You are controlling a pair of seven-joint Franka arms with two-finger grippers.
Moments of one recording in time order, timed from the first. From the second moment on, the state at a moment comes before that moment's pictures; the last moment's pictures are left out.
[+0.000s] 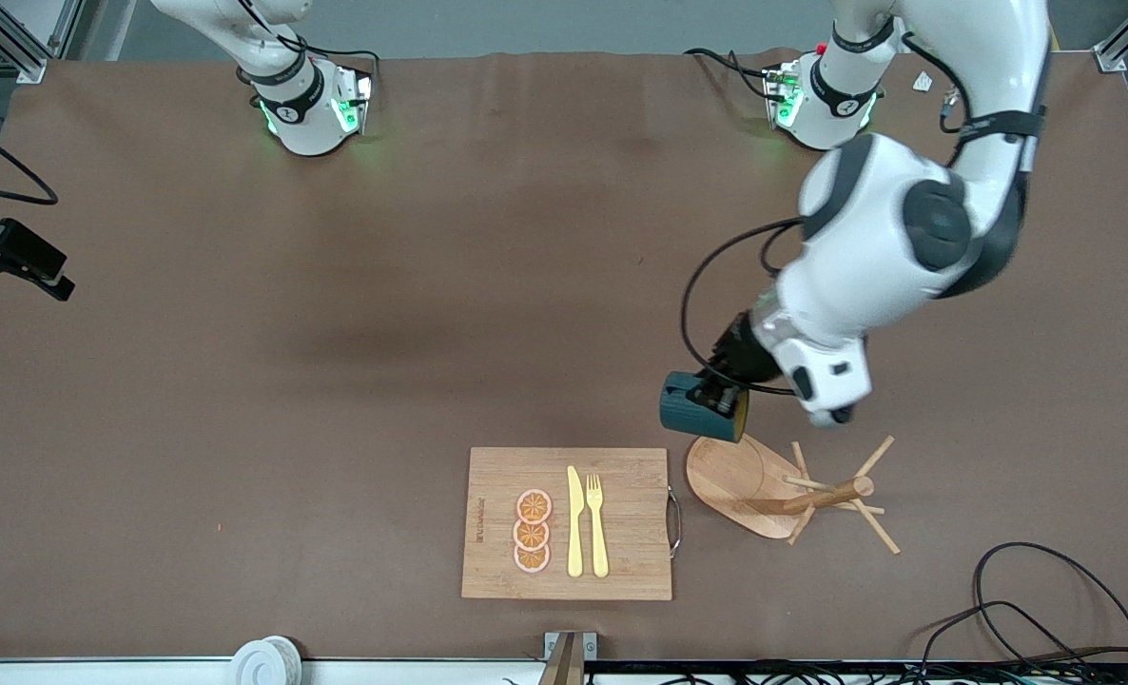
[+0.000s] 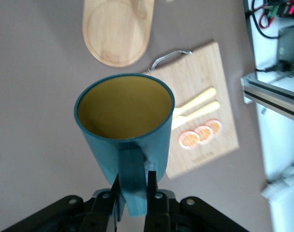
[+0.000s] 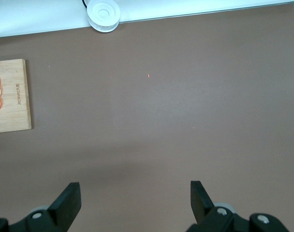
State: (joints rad) left arm -0.30 0.45 -0.11 -1.36 -0.33 2.03 -1.44; right arm -0.06 0.02 0.04 -1.51 -0.02 1.68 0.09
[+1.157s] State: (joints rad) left arm -0.05 0.54 -0.11 -1.37 -0.87 2.04 -1.17; right arm -0.06 0.02 0.04 -1.51 -0.02 1.68 0.09
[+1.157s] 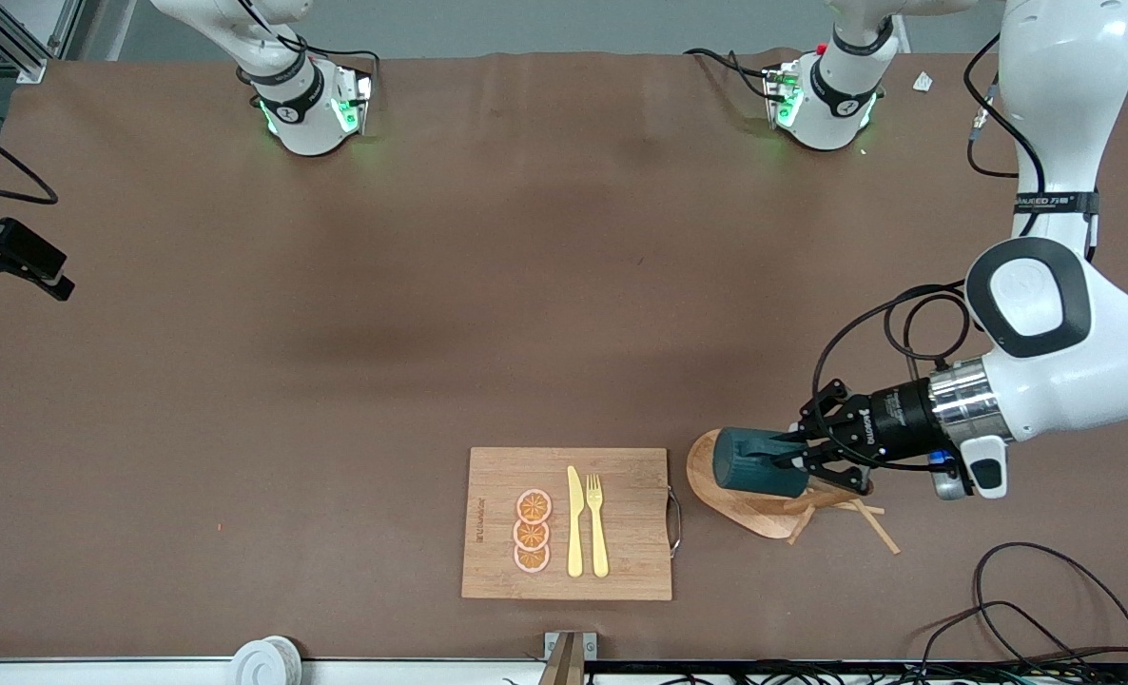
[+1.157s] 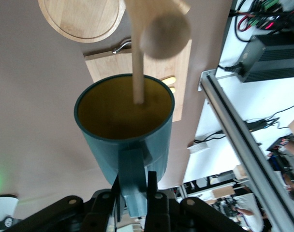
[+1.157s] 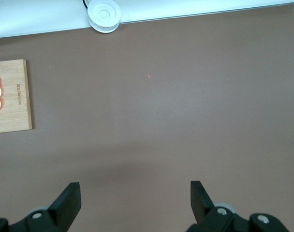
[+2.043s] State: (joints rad) left arm 0.00 0.60 -0.10 -1.37 -0.88 2.07 -1.17; right arm -0.06 0.02 0.04 -1.51 -0.02 1.68 0.09
